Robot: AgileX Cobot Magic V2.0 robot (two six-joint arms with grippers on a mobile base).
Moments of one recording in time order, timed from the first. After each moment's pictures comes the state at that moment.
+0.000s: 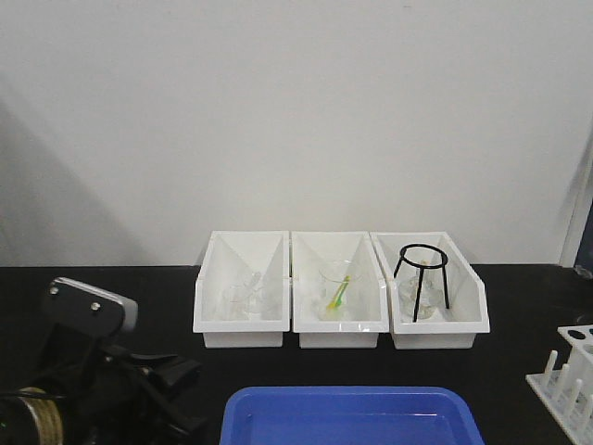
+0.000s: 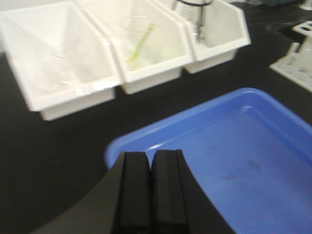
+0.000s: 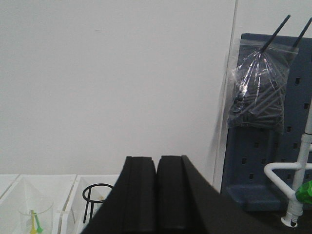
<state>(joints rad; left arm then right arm) -0.55 1.23 -0.76 0.26 0.06 -0.39 -0.06 0.68 -0.75 -0.87 0.06 0.79</state>
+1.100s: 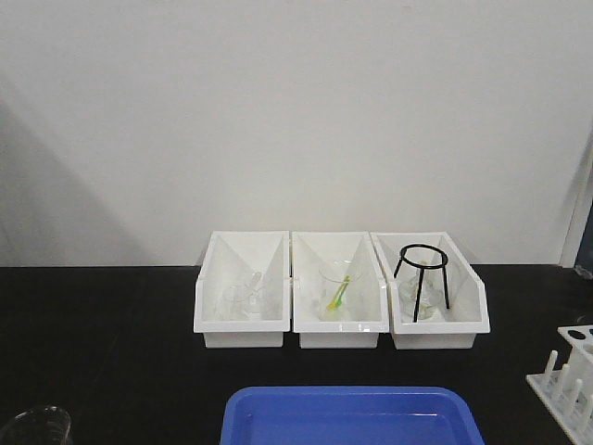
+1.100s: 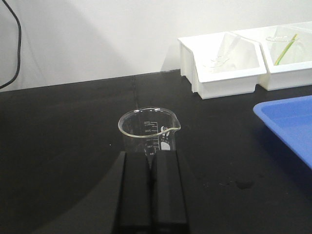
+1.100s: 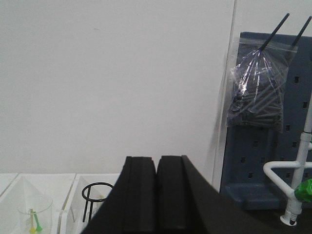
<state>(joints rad) -0.10 -0.01 0.03 -0.01 0.19 0.01 -0.06 0.68 -0.74 -0.87 0.06 0.79</state>
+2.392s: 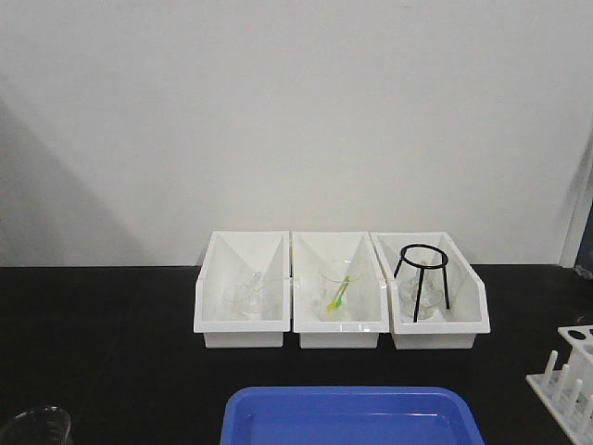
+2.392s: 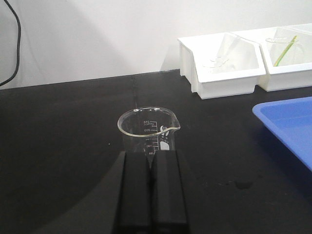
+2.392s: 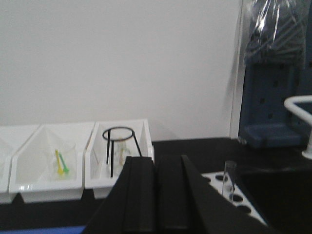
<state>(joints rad) -0.10 -0.01 0.03 -0.01 0.19 0.01 -0.06 0.53 -0.49 -0.27 0.08 0.30</state>
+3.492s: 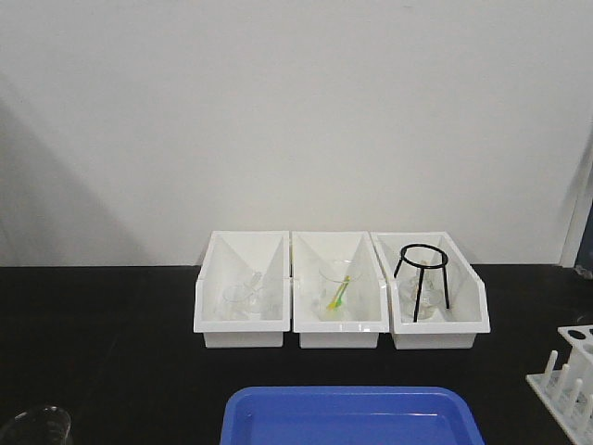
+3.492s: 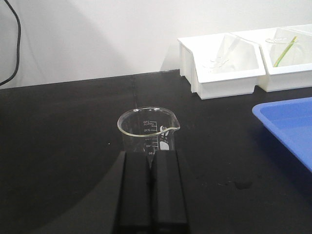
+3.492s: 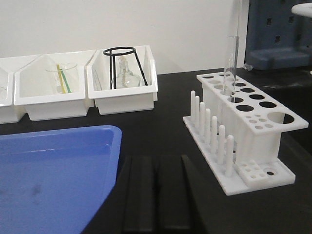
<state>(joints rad) -0.10 -0.01 0.03 -0.01 0.20 0.00 -0.06 -0.01 0.03 -0.05 0.17 0.12</state>
